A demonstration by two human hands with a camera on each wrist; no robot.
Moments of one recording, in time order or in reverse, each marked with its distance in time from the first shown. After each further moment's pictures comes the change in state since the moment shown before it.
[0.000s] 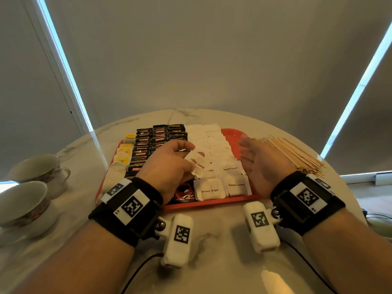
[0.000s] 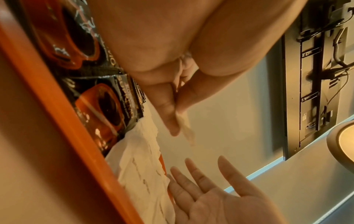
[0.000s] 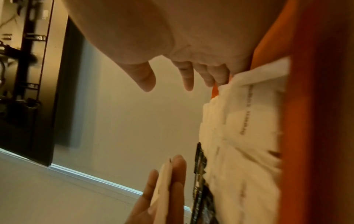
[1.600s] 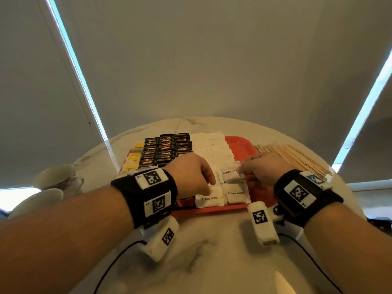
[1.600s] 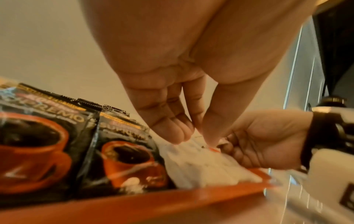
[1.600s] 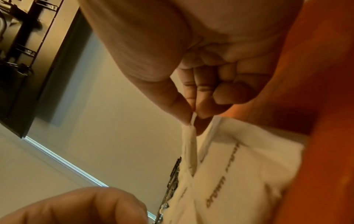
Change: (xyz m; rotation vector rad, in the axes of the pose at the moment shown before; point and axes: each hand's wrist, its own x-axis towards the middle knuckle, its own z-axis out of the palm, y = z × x) left_hand -0.002 0.029 0.029 1.174 -0.170 0.101; right_hand 0.016 -0.013 -0.020 -0.485 0.027 0.040
